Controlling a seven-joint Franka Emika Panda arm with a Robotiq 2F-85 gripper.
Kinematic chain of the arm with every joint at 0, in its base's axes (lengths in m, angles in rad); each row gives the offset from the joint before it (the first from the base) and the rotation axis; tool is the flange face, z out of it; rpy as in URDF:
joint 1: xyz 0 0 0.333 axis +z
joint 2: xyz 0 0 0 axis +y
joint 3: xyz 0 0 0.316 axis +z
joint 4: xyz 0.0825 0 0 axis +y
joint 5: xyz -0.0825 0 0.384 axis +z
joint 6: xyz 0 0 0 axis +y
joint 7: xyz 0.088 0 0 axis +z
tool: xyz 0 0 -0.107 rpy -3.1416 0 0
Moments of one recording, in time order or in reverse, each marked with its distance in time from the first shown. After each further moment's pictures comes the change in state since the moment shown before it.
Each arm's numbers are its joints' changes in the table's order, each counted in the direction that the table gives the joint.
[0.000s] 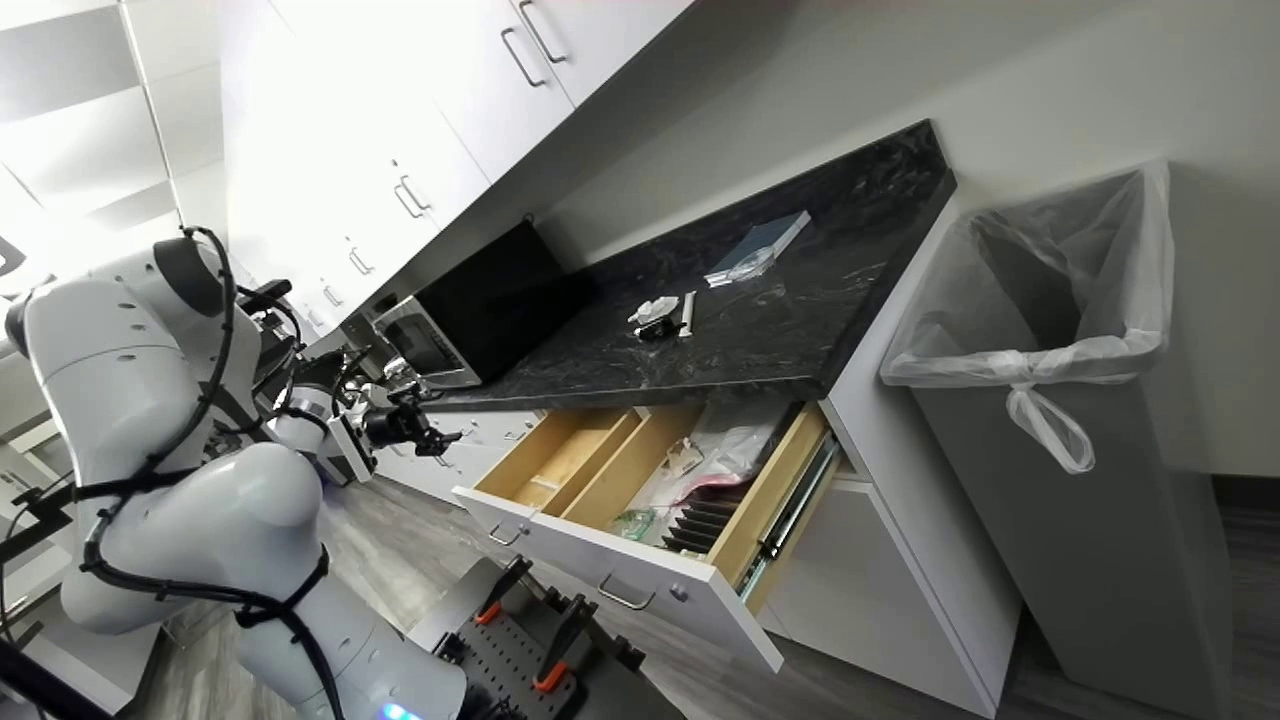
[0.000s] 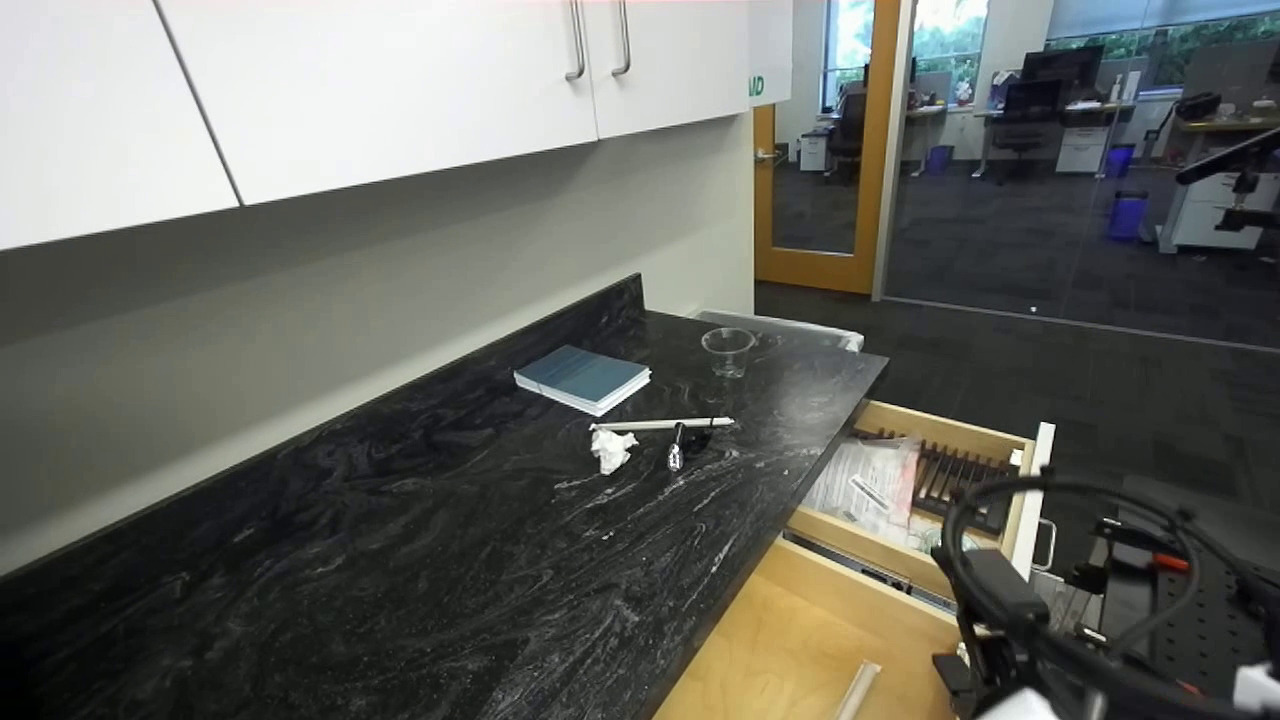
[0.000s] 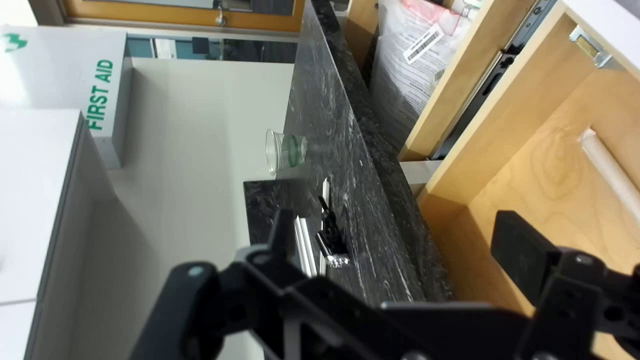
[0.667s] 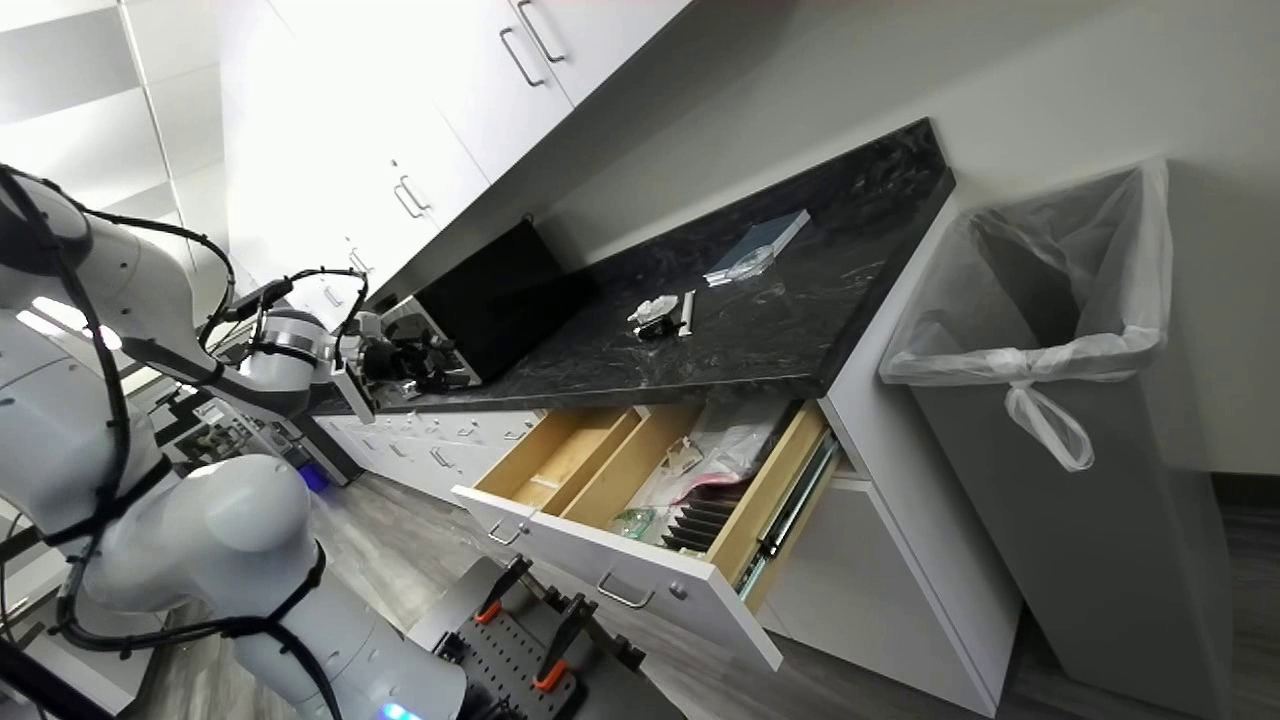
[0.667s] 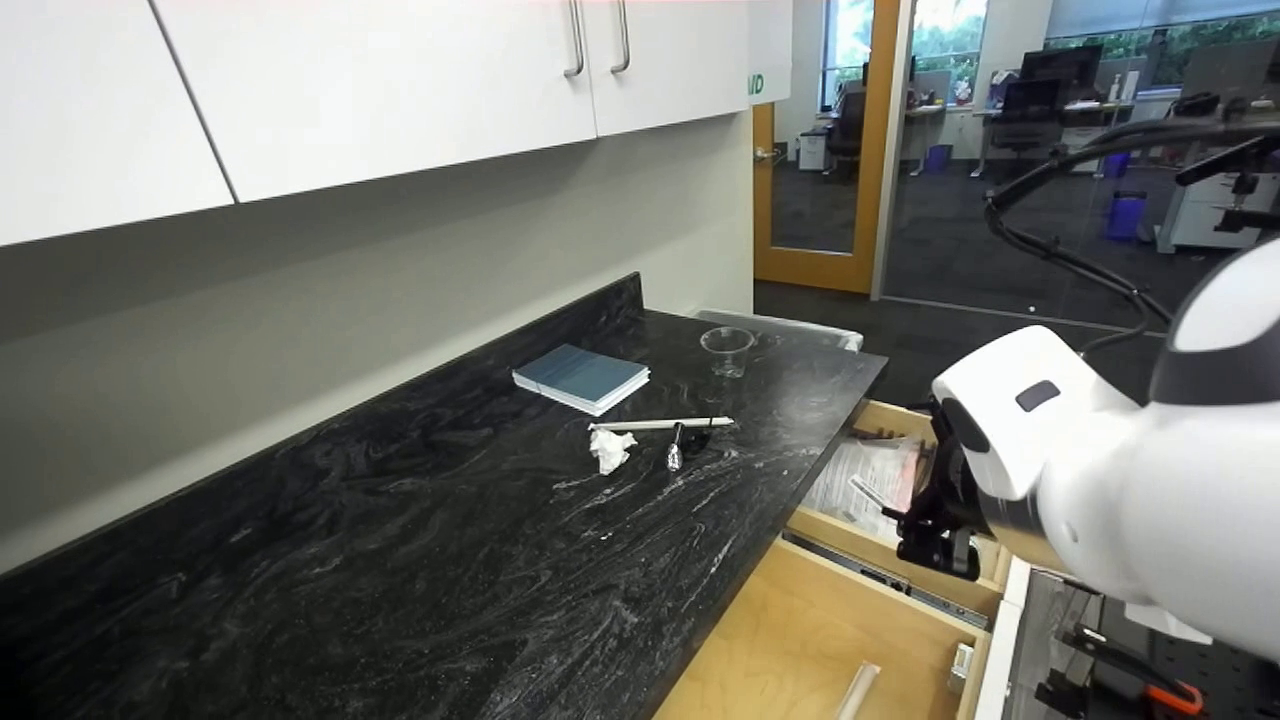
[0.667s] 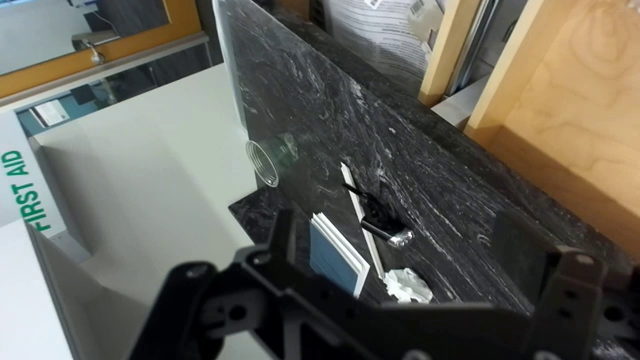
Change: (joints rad) arm -0.260 -0.498 -0.001 0.316 0.020 -0.433 -0.068
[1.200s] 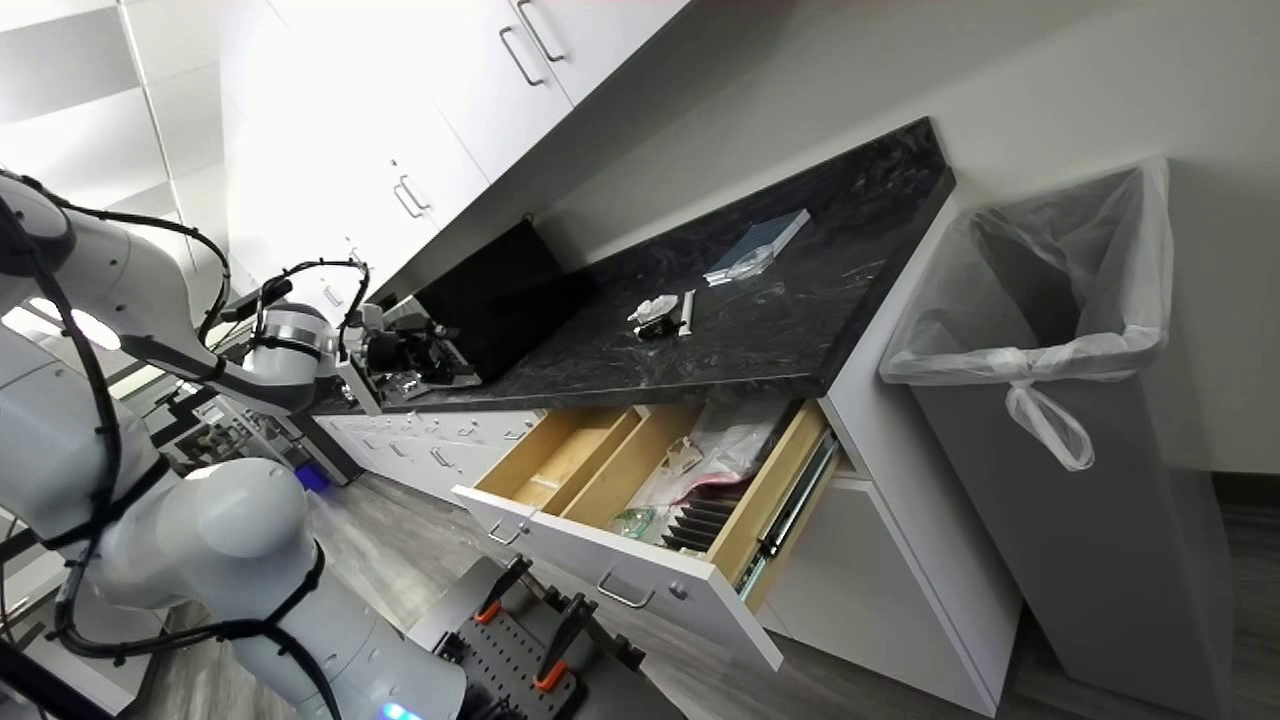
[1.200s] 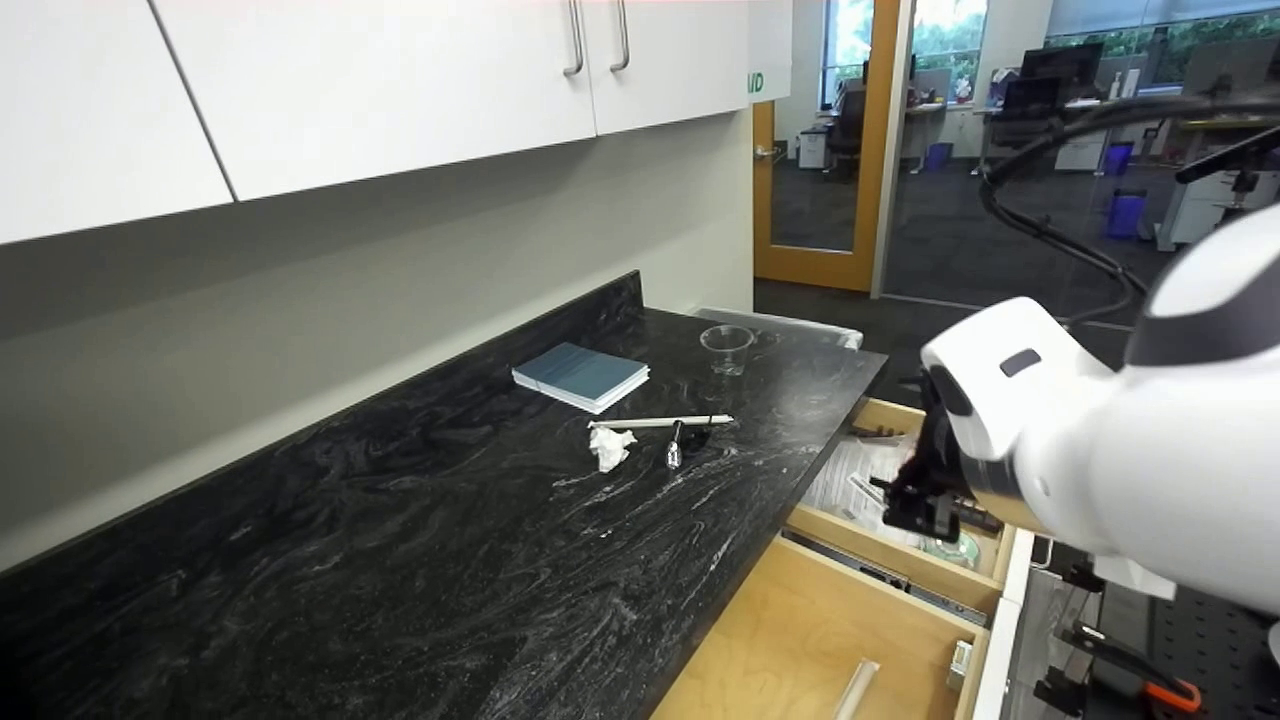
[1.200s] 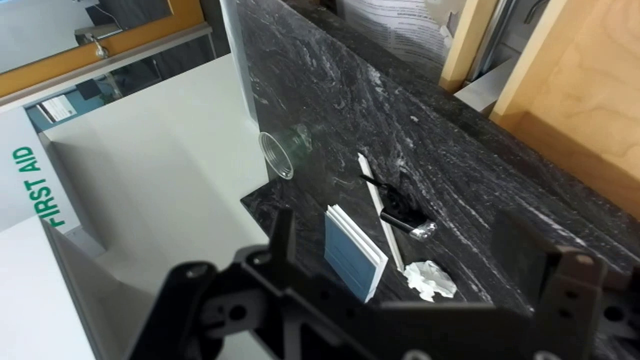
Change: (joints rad) arm -0.059 -0.036 0.010 0.023 -0.039 -0.024 0.010
